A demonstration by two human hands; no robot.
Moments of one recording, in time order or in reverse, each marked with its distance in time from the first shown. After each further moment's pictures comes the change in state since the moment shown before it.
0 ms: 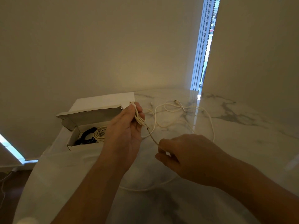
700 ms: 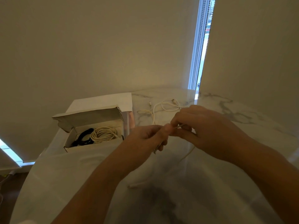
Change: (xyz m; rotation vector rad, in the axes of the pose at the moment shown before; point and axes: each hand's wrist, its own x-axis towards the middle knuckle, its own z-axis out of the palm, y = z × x) left_hand -0.019 -0.008 0.007 1.175 -0.465 -0.085; right_hand -0.003 0.036 -0.033 -0.020 0.325 -0.020
